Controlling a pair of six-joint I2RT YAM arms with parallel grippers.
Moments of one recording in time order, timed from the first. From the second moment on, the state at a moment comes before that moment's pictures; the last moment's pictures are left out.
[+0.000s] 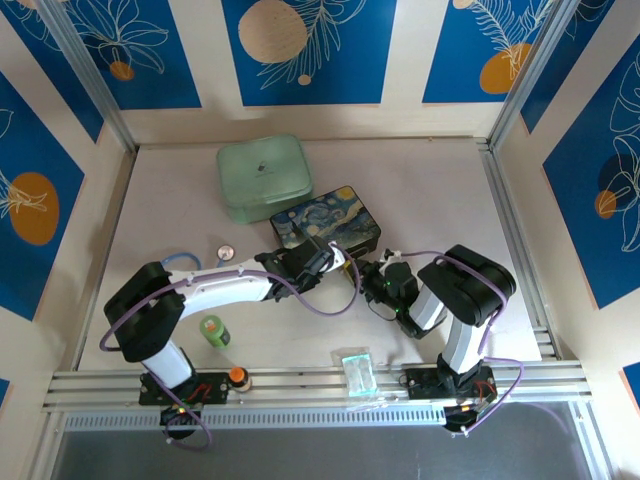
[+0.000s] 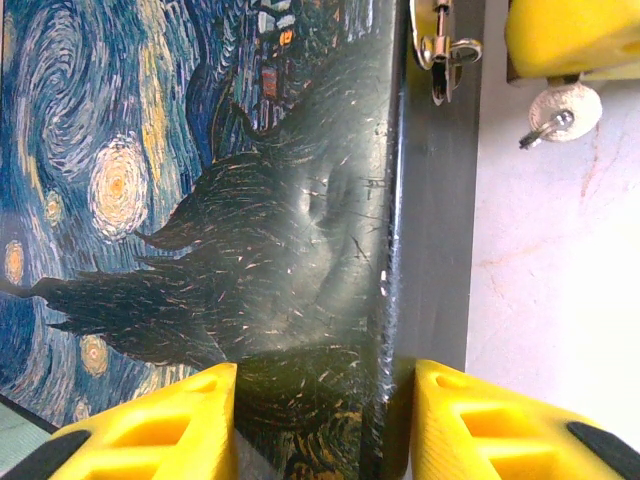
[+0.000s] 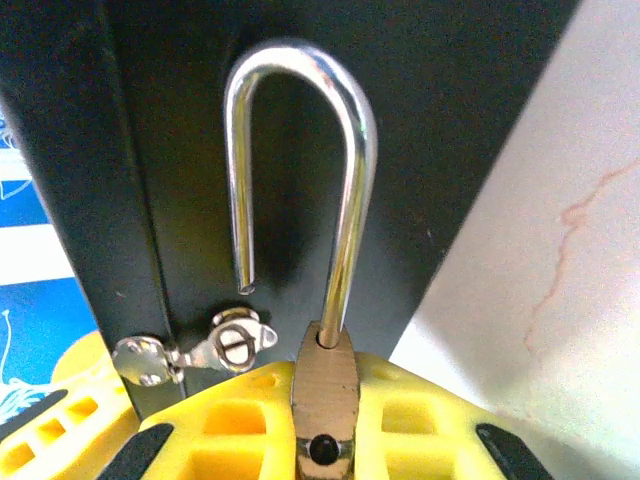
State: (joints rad) left arm -0.97 1.63 0.99 -0.34 -0.43 0.34; right arm 0.59 1.79 0.20 1.26 -0.16 1.46
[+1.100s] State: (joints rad) left arm -0.98 1.67 1.04 -0.53 -0.71 -0.01; right arm 0.19 1.56 0.46 0.11 -0.77 0.90
